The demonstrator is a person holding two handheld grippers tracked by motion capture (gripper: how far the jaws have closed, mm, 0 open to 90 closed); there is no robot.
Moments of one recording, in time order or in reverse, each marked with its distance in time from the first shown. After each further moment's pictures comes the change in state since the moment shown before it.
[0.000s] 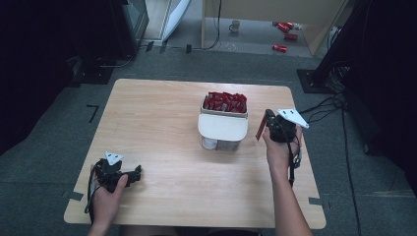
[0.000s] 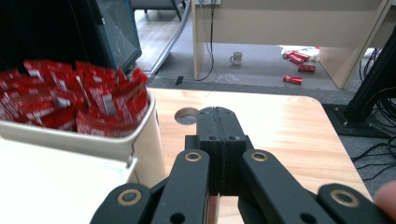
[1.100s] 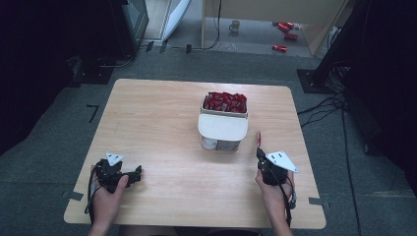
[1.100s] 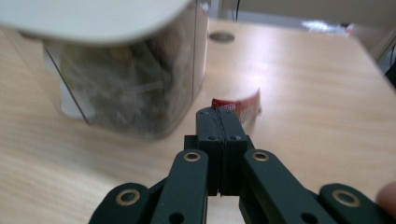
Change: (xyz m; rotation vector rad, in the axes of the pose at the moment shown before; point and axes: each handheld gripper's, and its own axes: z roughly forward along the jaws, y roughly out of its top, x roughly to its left) left arm -0.002 -0.001 -0.001 0.001 -0.004 0.001; right arm 0.017 -0.106 -0.052 0.099 0.081 -0.085
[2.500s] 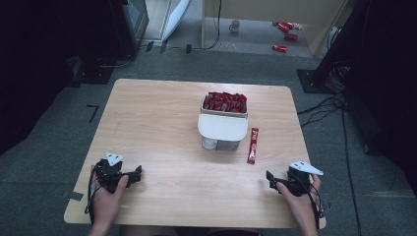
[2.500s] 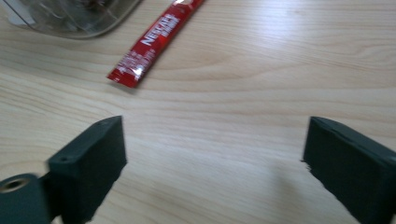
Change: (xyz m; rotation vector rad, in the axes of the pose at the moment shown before) left arm 0.000 0.000 0.000 -0.001 0.000 -0.001; right arm -0.076 -0.034 -0.020 0.258 0.074 0.091
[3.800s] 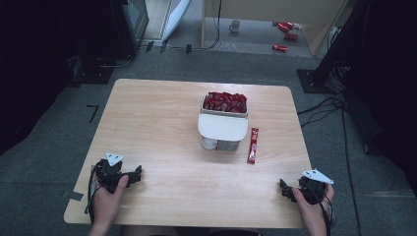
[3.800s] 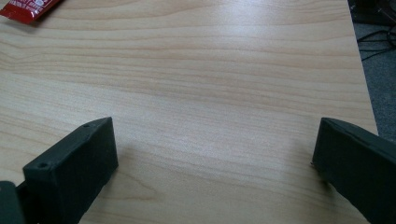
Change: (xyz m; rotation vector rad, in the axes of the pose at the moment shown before) left arm 0.000 0.000 0.000 0.000 0.000 0.000; right arm -0.032 -0.028 -0.007 0.050 -0.142 -0.015
